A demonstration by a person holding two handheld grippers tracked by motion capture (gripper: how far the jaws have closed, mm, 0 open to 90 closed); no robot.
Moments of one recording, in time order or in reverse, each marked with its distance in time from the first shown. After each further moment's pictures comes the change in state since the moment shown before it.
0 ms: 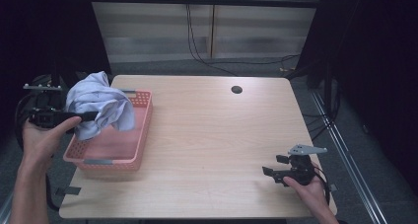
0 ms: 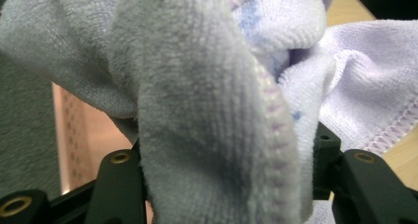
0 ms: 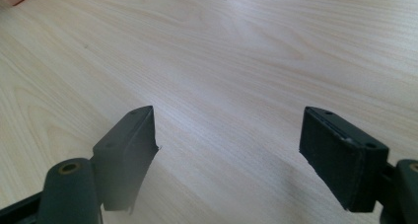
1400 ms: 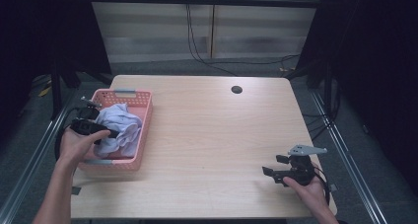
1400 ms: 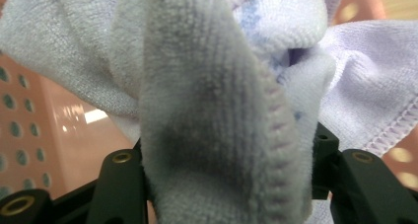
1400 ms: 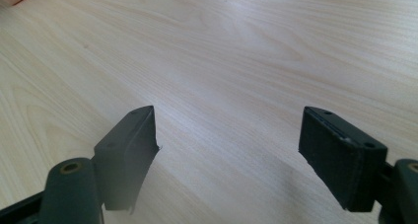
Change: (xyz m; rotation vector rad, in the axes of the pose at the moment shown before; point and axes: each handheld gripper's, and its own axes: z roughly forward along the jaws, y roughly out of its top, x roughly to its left) left arm 0.024 -0.028 0.101 0.335 0.074 -0.042; right arm 0.001 0.000 0.000 -0.006 -0.005 -0.007
